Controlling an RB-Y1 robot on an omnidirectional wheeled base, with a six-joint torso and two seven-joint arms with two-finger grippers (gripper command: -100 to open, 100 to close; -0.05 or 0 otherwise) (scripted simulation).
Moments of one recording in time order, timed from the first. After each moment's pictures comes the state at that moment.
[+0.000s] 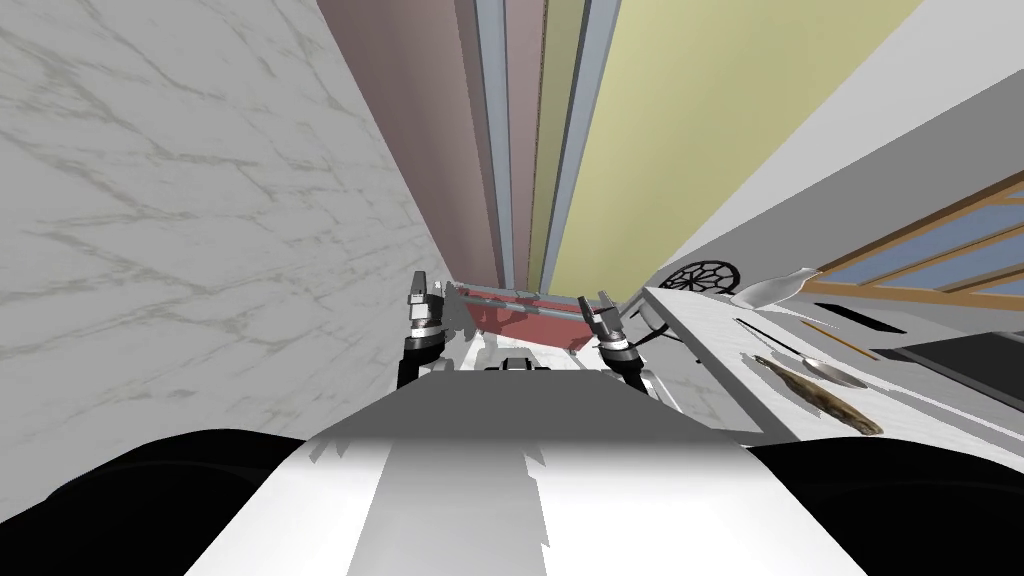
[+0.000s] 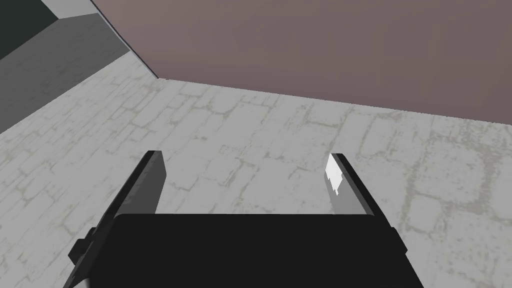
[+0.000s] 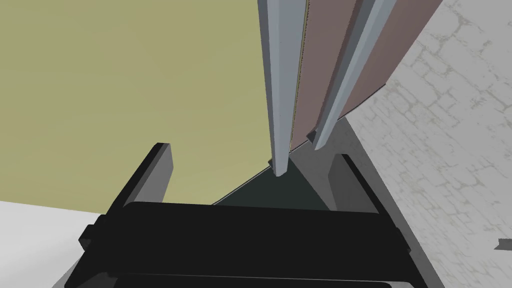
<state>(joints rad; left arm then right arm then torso) 0.54 0.02 -0.07 -2.32 -0.02 -0.44 -0.16 0.51 -0.21 -0.11 -1.97 0.27 -0.81 0.68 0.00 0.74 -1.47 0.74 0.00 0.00</state>
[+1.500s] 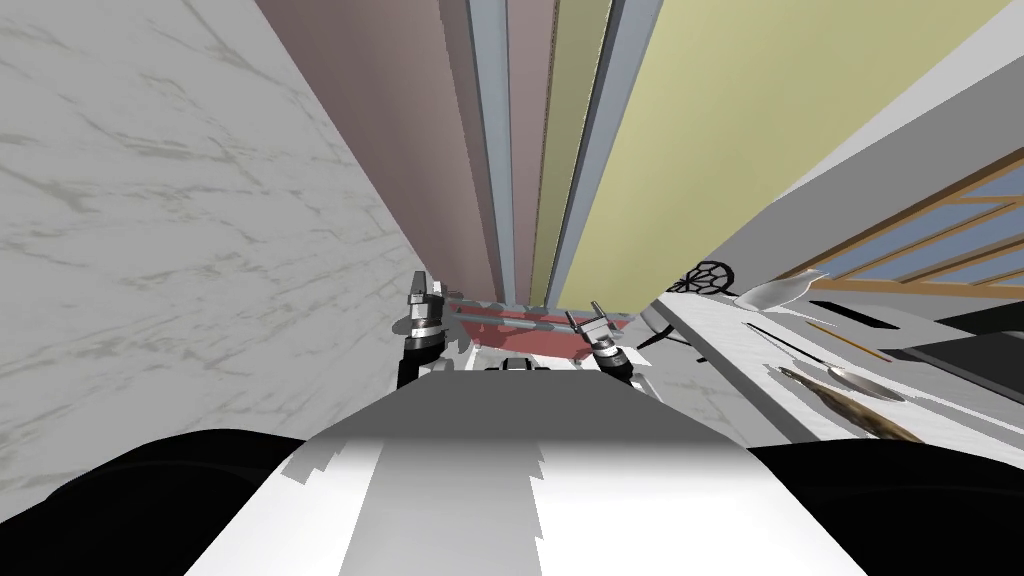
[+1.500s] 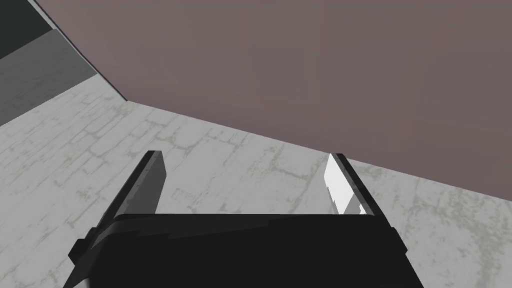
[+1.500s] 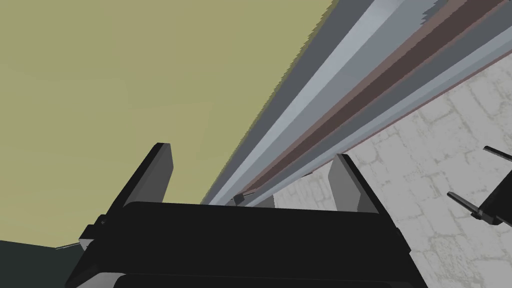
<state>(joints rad) 0.54 0.02 -0.07 -2.32 -0.02 -0.44 -0.16 0.47 -0.22 -0.11 -1.75 0.40 -0.93 1.09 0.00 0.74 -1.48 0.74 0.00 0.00</state>
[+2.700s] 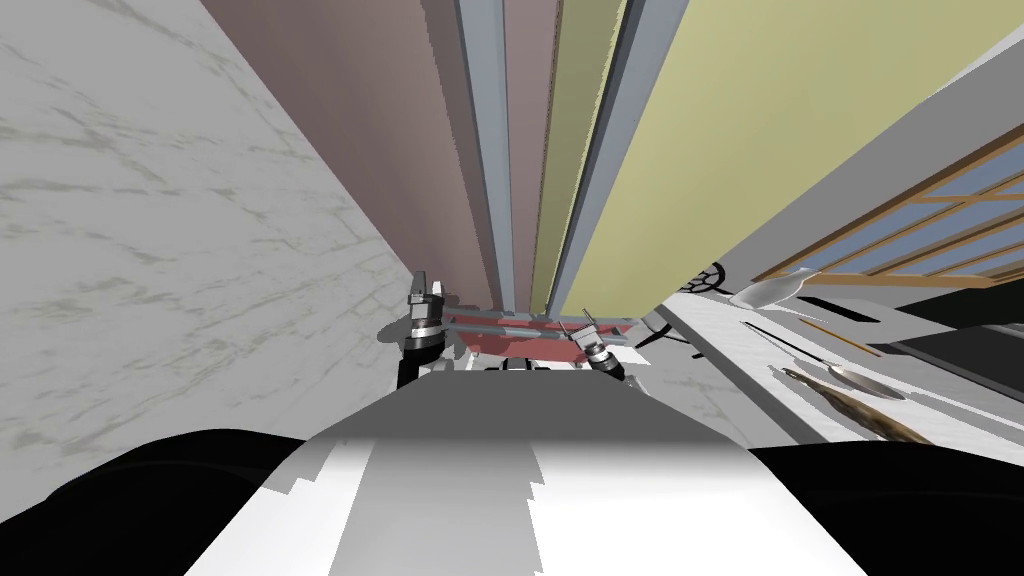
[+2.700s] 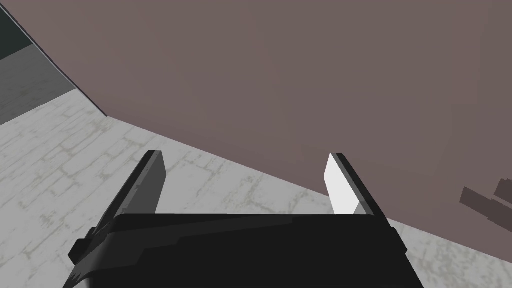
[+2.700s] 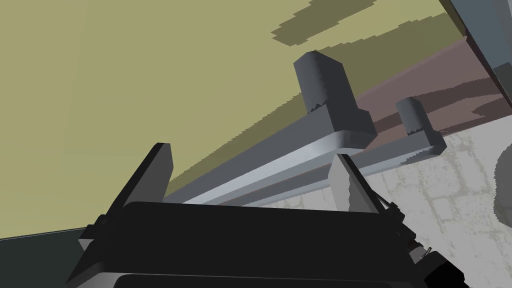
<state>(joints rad) 0.54 0.02 -0.07 -2.32 -0.02 -0.44 -0.16 0.43 -0.22 -0.11 -1.58 0.50 -1.03 1.41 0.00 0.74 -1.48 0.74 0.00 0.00</state>
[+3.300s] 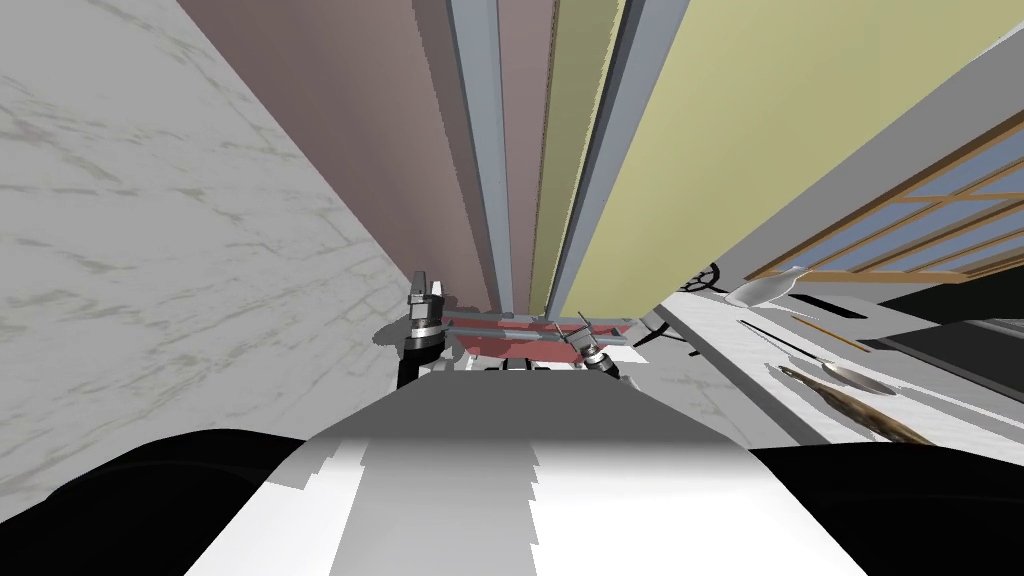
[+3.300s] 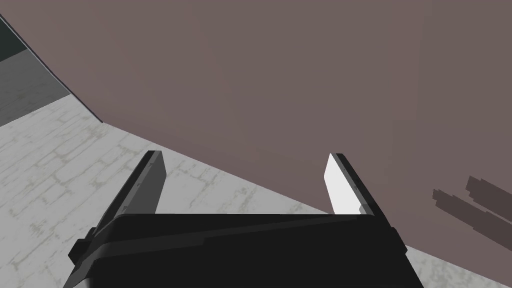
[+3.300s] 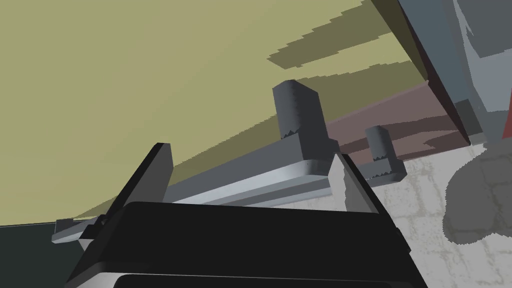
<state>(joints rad) 0.54 0.02 -0.07 -2.32 -0.02 -0.44 -0.16 0.41 -0.20 -0.10 -1.51 0.54 -1.06 1.54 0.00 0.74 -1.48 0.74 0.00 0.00</state>
